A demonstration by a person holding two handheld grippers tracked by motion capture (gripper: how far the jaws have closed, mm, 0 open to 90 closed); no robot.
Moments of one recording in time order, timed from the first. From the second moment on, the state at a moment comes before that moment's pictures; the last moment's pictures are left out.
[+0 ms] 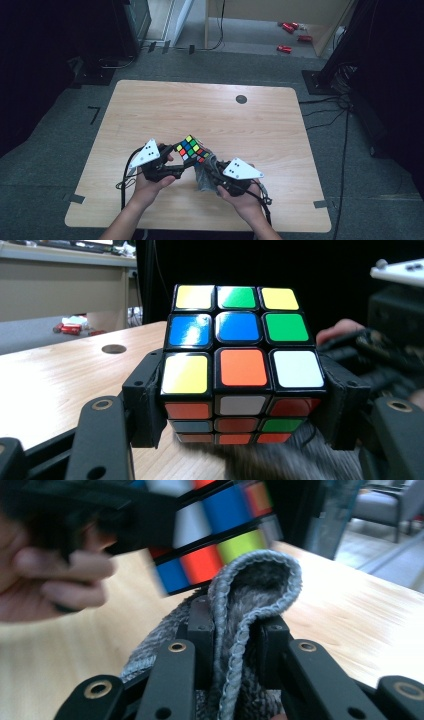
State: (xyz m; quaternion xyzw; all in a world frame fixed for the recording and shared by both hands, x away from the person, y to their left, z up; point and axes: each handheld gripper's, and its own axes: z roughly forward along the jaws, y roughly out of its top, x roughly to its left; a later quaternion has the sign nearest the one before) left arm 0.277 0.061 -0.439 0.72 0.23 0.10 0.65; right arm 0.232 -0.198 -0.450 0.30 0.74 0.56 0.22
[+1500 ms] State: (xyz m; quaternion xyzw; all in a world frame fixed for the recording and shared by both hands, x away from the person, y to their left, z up) left arm 0.278 0.061 -0.441 0.71 0.25 0.09 0.65; right arm 0.233 -0.186 -0.460 0.28 0.76 0.56 0.18
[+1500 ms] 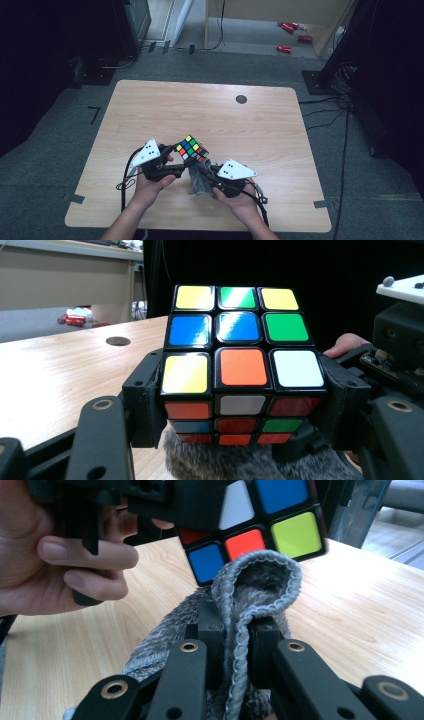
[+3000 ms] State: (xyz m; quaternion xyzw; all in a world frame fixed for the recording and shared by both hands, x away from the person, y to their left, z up) left arm 0.276 0.057 -0.441 0.72 0.26 0.08 0.64; right arm 0.235 -0.189 -0.465 0.29 0.75 0.56 0.19
